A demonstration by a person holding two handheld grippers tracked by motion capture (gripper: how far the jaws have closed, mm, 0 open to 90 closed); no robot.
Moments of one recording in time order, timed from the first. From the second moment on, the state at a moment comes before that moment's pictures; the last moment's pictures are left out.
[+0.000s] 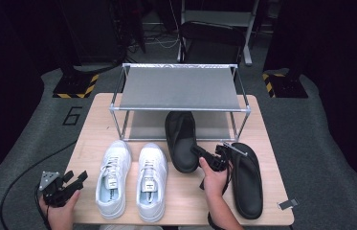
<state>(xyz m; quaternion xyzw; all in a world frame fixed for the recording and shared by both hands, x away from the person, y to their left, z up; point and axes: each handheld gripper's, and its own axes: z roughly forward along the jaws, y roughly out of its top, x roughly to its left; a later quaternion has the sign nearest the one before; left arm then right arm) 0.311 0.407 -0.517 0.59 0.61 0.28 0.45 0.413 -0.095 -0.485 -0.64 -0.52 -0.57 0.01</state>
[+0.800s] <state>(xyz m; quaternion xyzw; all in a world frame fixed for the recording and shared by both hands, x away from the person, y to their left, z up) 0.312 0.407 -0.520 0.59 0.61 0.28 0.45 0.485 -0.079 -0.496 -0.66 -0.49 -0.57 0.00</state>
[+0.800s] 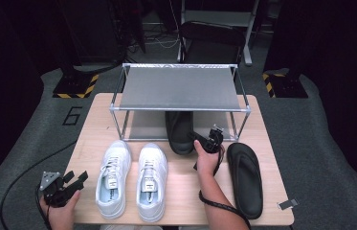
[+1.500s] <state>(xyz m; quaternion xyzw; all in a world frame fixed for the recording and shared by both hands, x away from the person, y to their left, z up) 0.305 0.410 -0.523 0.59 0.62 0.28 0.44 0.531 -0.063 -0.509 -0.67 -0.49 -0.55 0.01</state>
